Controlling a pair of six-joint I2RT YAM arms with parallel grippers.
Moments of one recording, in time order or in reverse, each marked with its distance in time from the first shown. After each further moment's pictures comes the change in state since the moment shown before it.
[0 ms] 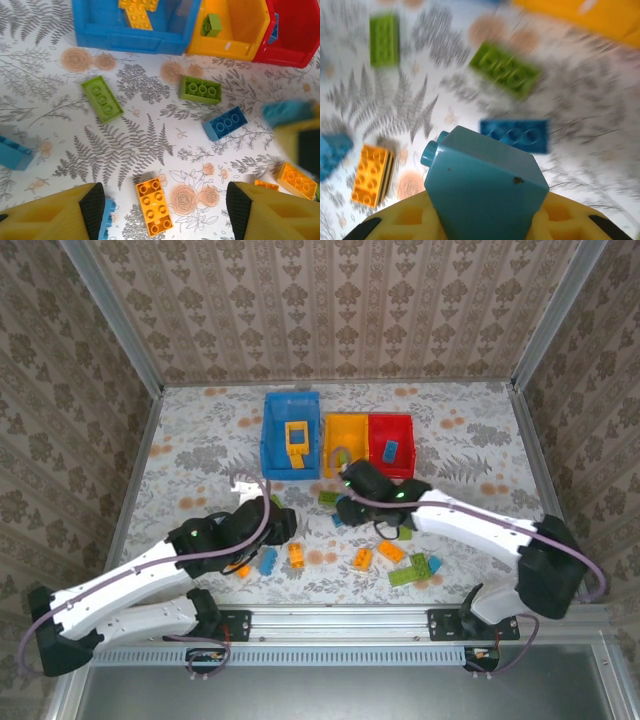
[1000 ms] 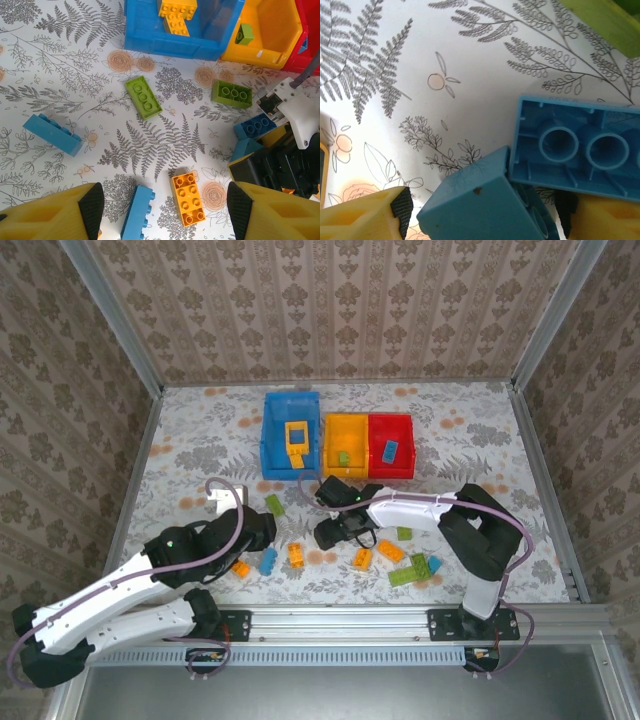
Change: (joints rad) left arm 0.000 -0.146 -0.014 -0.178 -0.086 -0.050; right arm 0.082 0.385 0.056 0.047 -0.122 -0.064
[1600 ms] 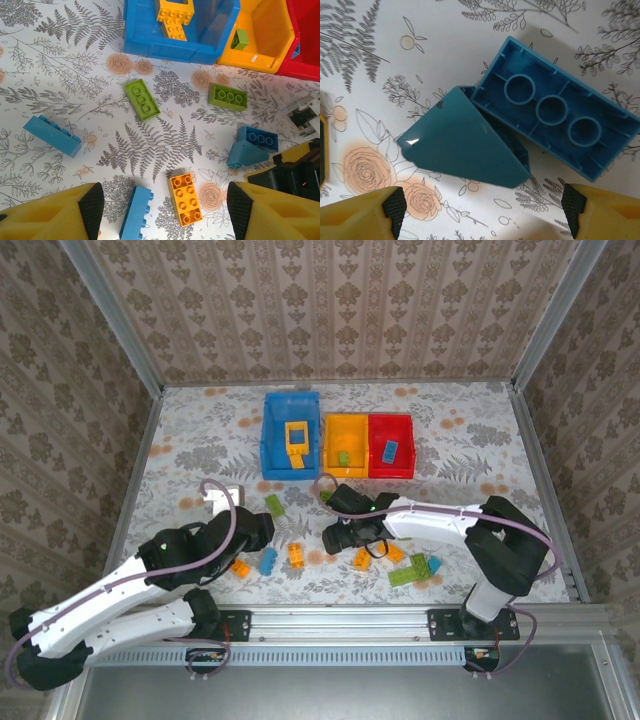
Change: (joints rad) left arm 0.000 -0.034 0.000 -0.005 -0.001 0.000; right arm 0.013 -0.142 -0.124 -0.002 0.047 0.160
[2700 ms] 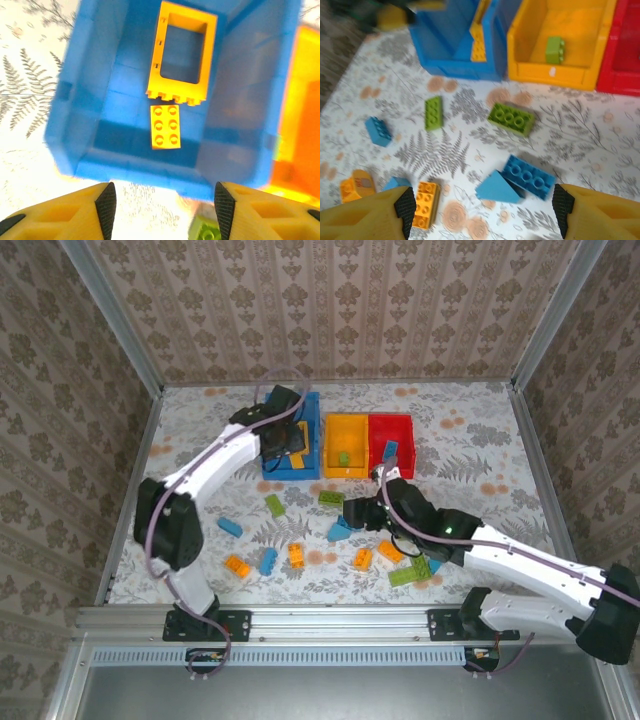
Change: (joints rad) left arm 0.510 0.985 0.666 0.175 0.315 0.203; right arm 0.016 -0.587 -0.150 0.115 0.228 0.083
